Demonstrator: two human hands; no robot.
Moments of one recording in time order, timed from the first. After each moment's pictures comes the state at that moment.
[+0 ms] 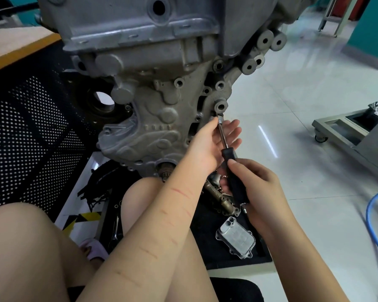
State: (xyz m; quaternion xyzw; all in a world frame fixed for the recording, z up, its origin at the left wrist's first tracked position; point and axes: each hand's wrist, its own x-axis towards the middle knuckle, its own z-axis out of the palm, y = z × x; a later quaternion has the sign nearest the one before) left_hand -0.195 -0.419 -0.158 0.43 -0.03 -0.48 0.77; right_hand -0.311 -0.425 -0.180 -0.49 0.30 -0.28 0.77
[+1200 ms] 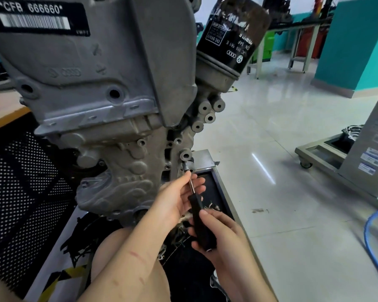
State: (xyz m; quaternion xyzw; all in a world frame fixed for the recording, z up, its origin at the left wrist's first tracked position) left_hand -0.189 -0.415 -0.173 0.54 -0.09 -0.42 0.72; right_hand -0.321 -0.421 -0.169 -0.33 0.32 -0.23 0.86
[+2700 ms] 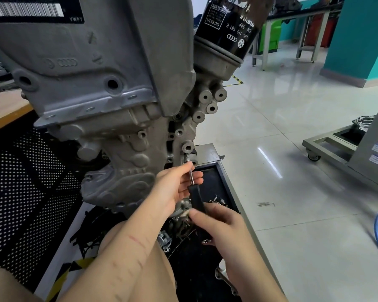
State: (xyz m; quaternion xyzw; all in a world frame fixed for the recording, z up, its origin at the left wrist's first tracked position) left_hand -0.182 -0.414 -0.163 0.64 -0.11 -0.36 0.67; right_hand -0.325 -0.426 -0.176 -0.51 0.27 -0.20 0.79
